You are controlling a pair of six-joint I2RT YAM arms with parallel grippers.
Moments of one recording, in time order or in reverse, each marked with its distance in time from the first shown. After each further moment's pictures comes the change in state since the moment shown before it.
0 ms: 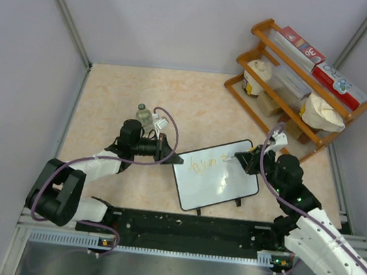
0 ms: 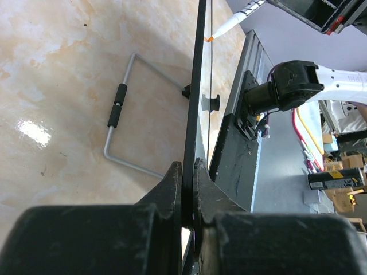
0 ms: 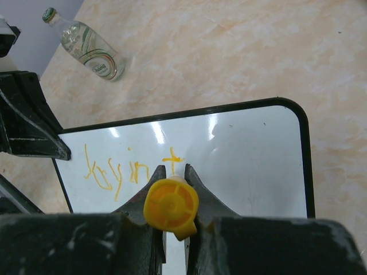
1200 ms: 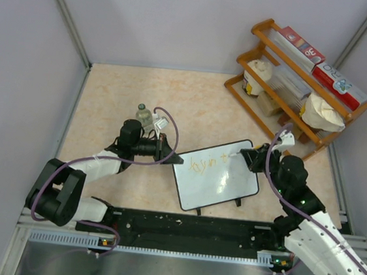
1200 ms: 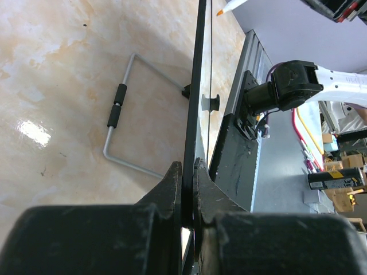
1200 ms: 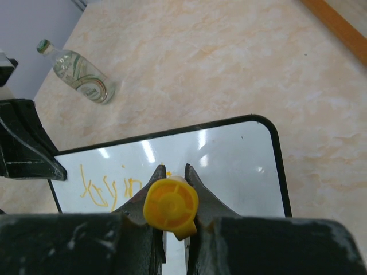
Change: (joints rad) left arm 0.000 0.000 0.000 0.001 0.001 0.000; right arm 0.000 -0.047 0.022 -0.045 0.082 -0.002
